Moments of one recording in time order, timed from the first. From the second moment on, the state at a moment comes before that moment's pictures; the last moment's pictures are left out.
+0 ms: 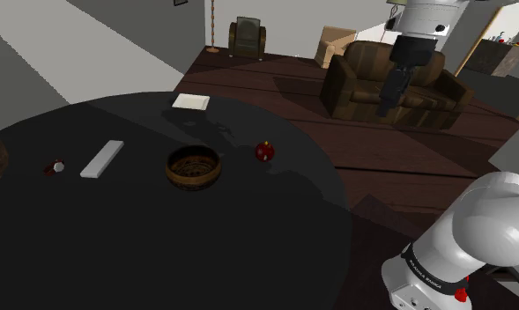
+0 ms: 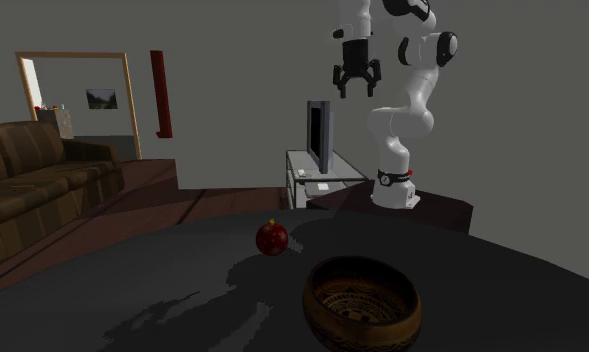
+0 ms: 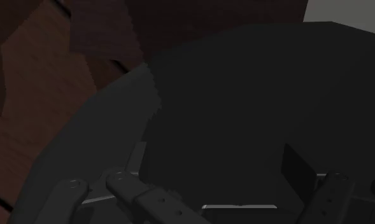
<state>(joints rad) -0.01 -0.80 -0.02 -2.37 0.02 1.47 -0.16</state>
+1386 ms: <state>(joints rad) 0.17 -0.35 -0.34 -2.50 -0.10 2.23 -0.96</state>
